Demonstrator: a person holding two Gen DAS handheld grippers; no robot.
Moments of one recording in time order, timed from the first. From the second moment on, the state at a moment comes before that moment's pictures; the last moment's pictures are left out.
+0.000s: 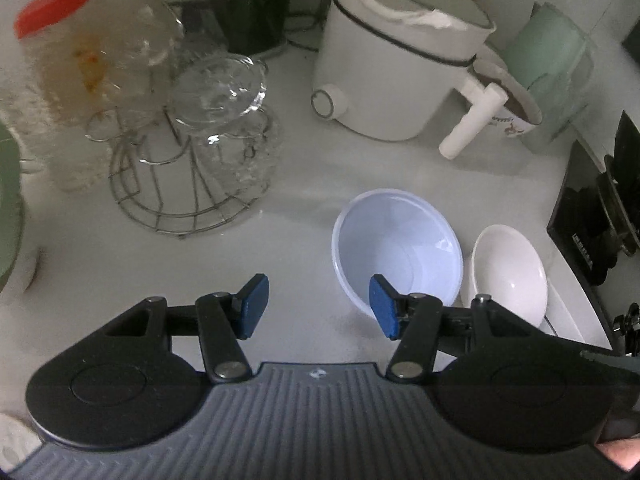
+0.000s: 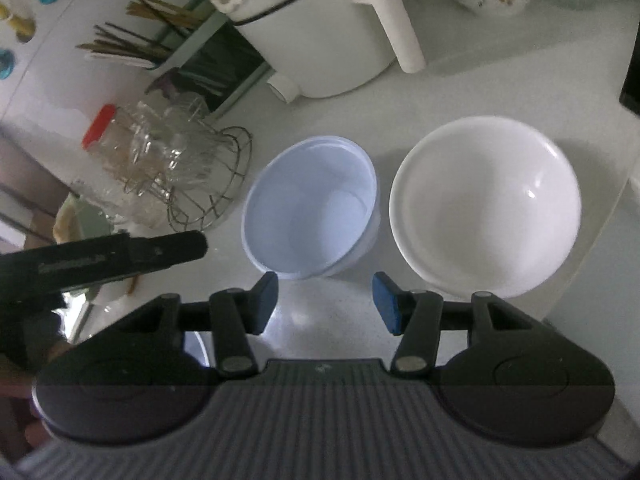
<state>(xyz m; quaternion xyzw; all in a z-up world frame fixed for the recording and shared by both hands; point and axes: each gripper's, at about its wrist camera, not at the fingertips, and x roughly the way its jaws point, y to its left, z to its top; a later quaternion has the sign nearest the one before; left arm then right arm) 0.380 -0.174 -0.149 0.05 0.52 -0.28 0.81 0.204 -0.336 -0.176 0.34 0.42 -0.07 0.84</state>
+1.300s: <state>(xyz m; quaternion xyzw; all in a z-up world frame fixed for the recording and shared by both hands) 0.424 -0.186 -0.181 -0.02 0.56 -0.30 0.77 0.230 -0.332 -0.185 0.37 0.43 -0.13 0.82</state>
